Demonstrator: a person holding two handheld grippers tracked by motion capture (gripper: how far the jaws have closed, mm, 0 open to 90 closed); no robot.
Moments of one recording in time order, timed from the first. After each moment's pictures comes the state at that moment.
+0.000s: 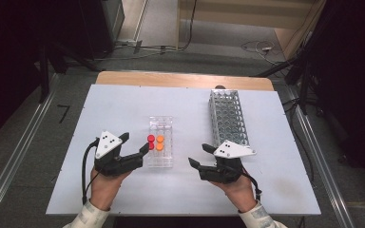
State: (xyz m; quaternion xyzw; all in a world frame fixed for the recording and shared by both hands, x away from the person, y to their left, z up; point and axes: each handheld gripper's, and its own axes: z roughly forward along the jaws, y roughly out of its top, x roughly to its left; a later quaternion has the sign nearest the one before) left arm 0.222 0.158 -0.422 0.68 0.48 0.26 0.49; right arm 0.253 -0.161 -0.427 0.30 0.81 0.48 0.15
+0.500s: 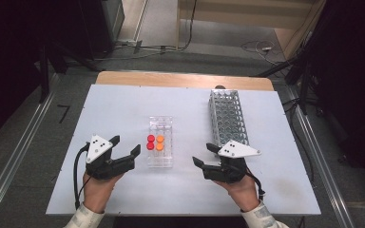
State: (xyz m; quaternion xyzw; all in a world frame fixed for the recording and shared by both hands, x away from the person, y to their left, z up) left arm 0.215 0.175 -0.431 0.66 0.50 0.27 0.48; right arm 0.253 -0.171 -0.426 0.31 0.81 0.48 0.15
